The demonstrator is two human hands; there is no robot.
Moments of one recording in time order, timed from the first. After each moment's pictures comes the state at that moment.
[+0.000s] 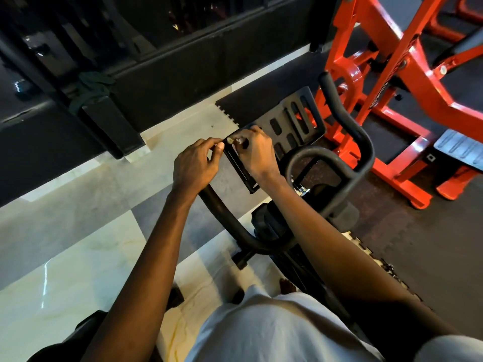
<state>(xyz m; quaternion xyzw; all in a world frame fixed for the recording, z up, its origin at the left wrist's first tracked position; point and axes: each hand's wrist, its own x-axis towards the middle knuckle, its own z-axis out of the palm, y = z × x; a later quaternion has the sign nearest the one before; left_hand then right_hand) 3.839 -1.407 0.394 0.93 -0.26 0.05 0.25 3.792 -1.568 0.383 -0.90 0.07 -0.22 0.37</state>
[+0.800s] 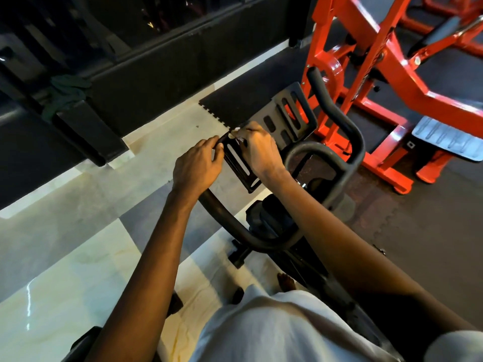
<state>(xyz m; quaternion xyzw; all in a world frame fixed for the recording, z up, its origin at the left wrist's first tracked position) 3.842 -1.421 0.404 0.94 -0.28 0.00 0.20 3.786 -1.578 0.391 -0.95 0.09 -0.19 0.23</state>
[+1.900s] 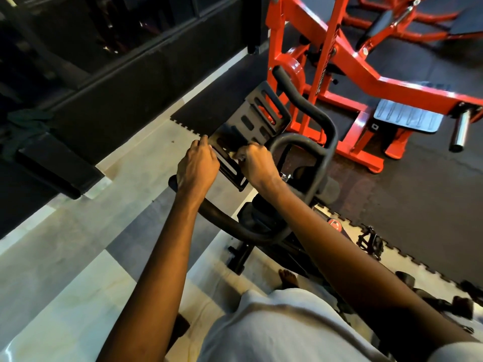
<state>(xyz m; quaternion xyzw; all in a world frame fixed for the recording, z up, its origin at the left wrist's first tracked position) 3.843 -1.450 0.395 0.94 -0.28 -0.02 0.19 3.751 -1.573 0.366 -0.94 0.21 -0.15 0.24</state>
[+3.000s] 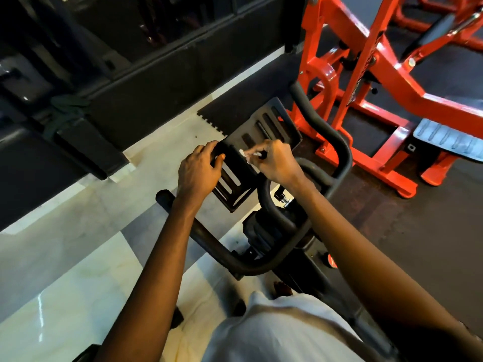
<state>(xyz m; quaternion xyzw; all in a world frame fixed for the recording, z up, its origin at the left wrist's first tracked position) 3.860 -1.482 0.383 0.93 -0.29 0.03 0.22 3.761 -1.672 0.390 -0.91 0.08 -0.13 0.39</state>
